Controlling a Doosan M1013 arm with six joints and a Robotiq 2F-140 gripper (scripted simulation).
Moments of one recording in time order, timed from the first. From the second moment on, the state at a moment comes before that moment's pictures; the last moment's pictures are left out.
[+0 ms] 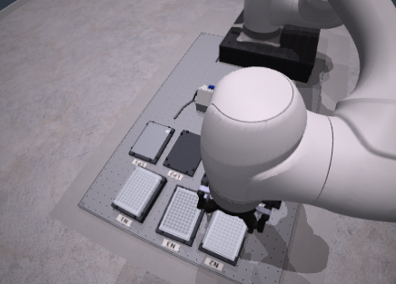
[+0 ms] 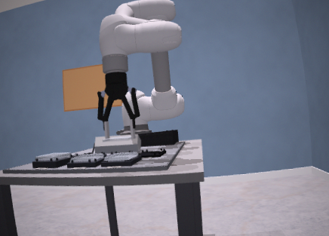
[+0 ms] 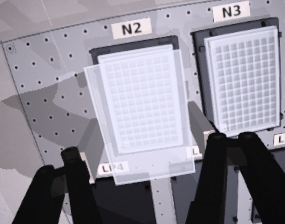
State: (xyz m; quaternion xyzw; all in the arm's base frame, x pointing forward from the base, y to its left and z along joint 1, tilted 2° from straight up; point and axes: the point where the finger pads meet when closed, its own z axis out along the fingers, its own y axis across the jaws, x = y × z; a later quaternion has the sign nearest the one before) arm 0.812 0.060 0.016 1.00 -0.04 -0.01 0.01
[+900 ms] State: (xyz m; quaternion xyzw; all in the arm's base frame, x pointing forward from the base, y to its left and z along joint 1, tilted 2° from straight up) arm 0.811 0.059 -0.020 1.00 -0.05 -0.01 0.01
